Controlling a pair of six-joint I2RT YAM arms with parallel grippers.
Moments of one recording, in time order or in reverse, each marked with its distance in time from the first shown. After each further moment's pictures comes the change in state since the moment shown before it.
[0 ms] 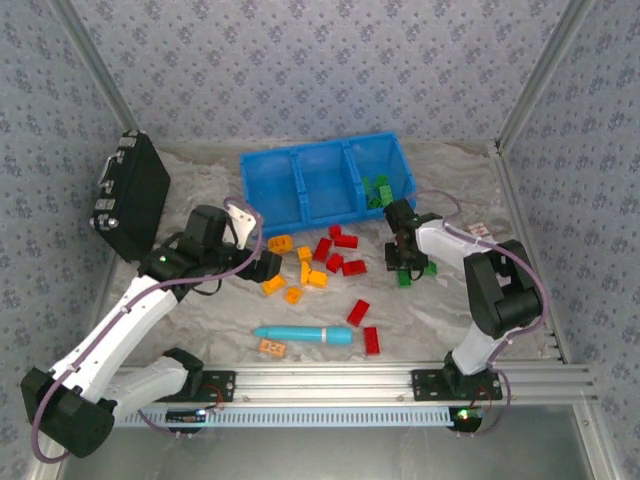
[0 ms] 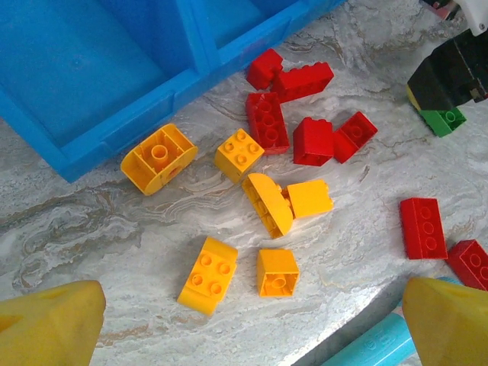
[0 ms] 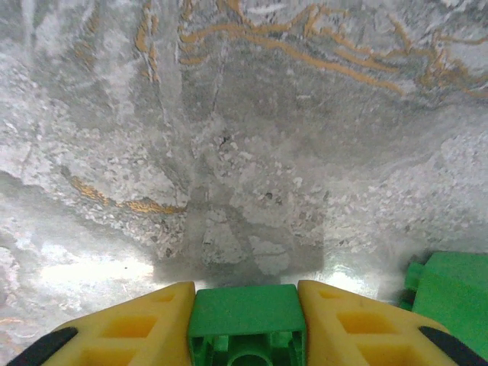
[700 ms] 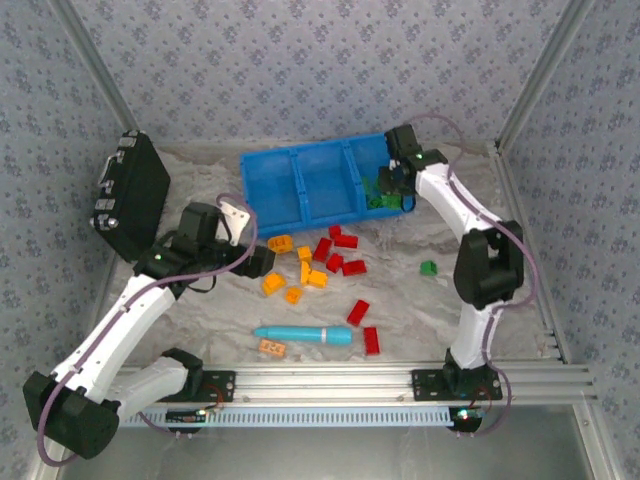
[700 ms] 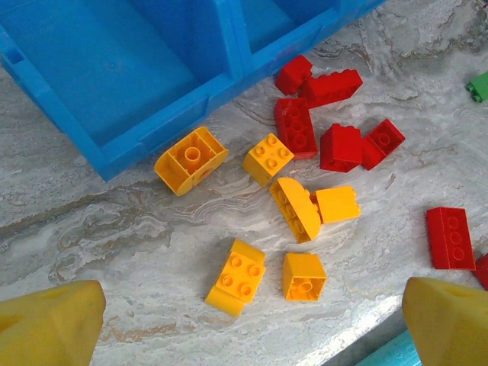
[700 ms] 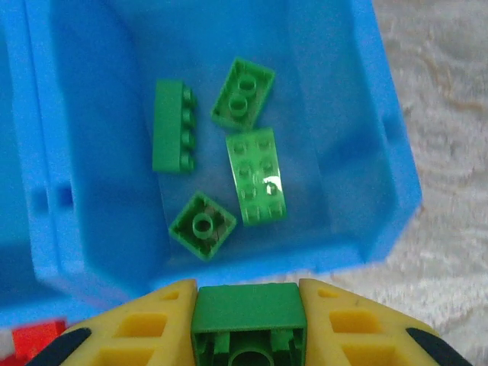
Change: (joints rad) left arm 0.063 0.000 0.000 -0.005 0.001 0.035; right arm -0.066 0.253 0.714 -0.096 0.030 -0.086
